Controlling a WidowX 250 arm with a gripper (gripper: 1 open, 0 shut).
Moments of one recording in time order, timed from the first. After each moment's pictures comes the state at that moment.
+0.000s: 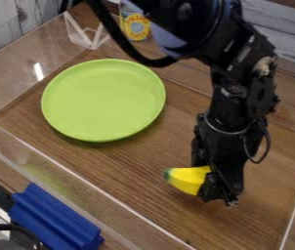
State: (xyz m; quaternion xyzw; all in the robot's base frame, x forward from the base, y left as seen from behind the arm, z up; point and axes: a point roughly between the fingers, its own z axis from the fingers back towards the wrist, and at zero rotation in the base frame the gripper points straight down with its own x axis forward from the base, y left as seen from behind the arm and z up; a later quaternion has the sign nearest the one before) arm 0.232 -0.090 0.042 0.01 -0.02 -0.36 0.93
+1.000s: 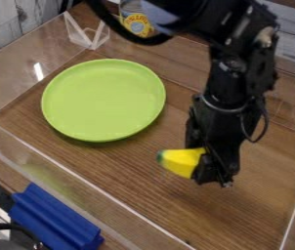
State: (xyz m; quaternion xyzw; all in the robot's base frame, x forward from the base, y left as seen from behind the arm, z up) arm 0.233 -0.075 0.067 0.03 -0.01 -0.35 0.94
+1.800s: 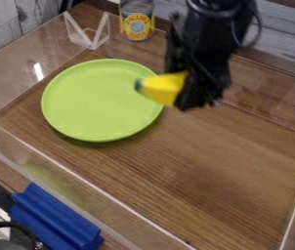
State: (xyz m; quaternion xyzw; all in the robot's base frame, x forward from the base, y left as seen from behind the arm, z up) arm 0.250 -0.026 0.141 0.08 -0.01 -0.27 0.96
